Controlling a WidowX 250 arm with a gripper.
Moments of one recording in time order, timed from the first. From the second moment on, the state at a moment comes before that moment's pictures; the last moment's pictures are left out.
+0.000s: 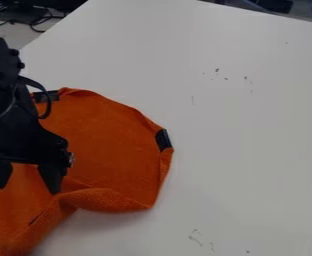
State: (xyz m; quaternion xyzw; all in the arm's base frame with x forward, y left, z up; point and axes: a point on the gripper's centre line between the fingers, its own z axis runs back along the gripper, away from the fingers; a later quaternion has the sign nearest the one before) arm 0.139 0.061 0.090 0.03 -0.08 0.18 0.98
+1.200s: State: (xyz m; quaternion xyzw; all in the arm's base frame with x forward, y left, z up) arm 0.149 0.067 0.086 0.02 -0.05 0.16 0.98
